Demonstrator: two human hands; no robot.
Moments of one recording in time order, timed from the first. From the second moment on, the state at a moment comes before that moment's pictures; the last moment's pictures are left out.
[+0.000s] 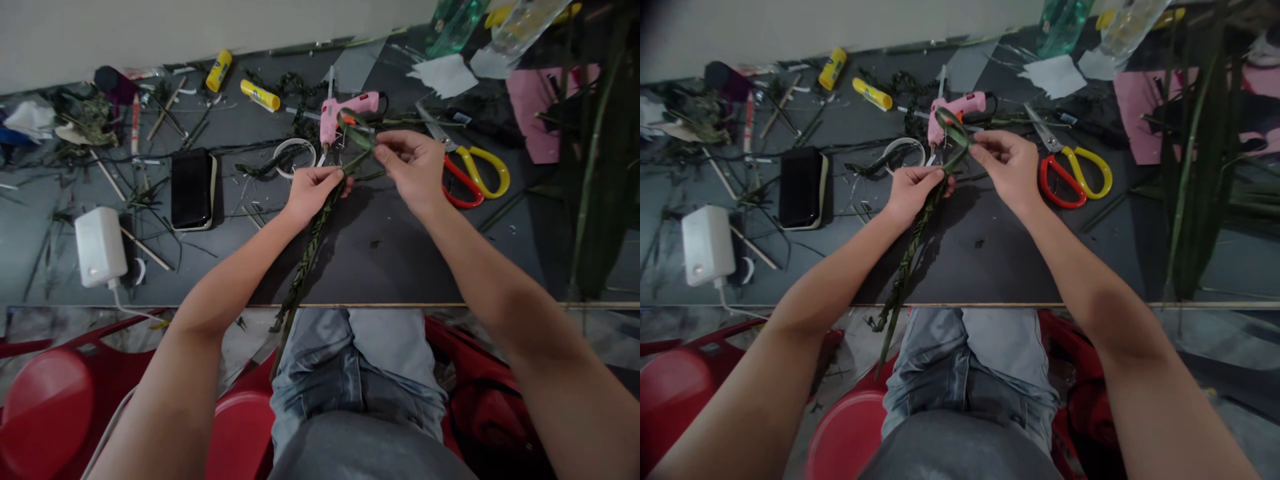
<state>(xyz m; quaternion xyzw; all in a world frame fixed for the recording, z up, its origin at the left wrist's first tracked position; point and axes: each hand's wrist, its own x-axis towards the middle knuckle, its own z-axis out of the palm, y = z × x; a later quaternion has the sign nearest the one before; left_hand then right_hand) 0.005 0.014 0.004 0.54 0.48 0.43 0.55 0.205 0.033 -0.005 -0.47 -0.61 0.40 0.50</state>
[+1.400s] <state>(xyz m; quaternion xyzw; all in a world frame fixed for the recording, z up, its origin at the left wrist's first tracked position) 0.004 0.010 -0.002 0.59 0.45 0.52 0.43 0.204 0.013 0.020 -0.45 -0.66 0.47 0.37</state>
